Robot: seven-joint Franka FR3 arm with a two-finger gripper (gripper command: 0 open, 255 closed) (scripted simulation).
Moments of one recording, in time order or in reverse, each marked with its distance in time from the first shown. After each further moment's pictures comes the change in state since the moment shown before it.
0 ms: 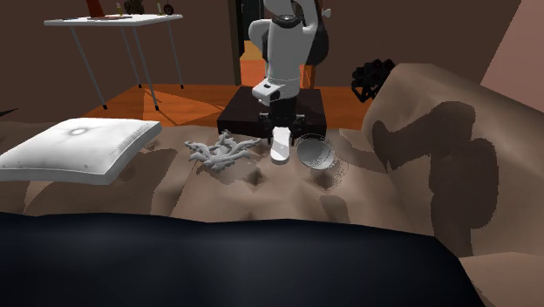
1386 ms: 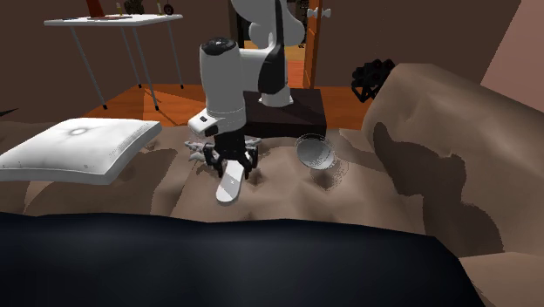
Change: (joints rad) arm -0.153 0.410 -0.048 0.601 0.016 -0.186 -0.212
